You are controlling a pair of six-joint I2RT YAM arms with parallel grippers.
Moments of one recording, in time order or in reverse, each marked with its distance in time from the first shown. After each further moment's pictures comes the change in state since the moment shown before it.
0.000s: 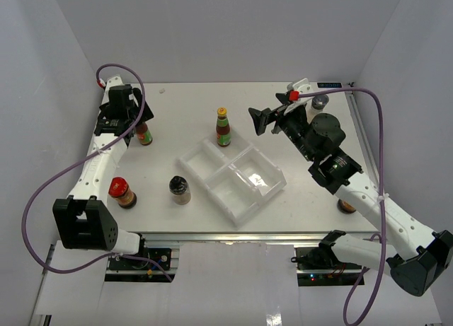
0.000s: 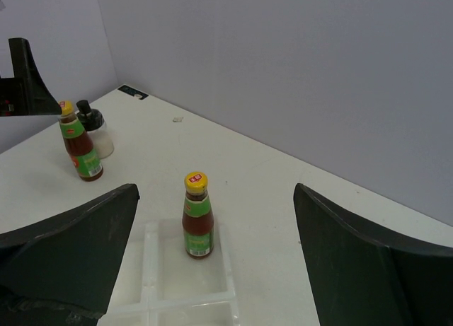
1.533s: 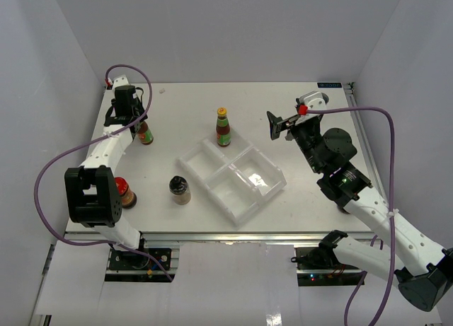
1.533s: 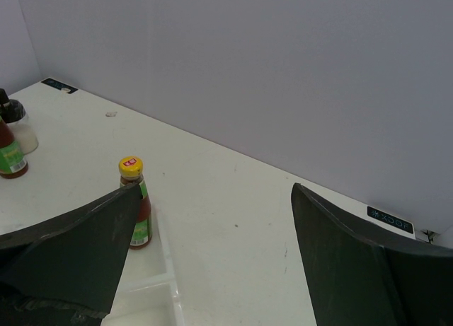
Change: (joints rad) left arm 0.042 0.209 -0.020 0.248 0.007 0.099; right arm 0.000 -0.135 -0.115 0.026 0.157 -0.153
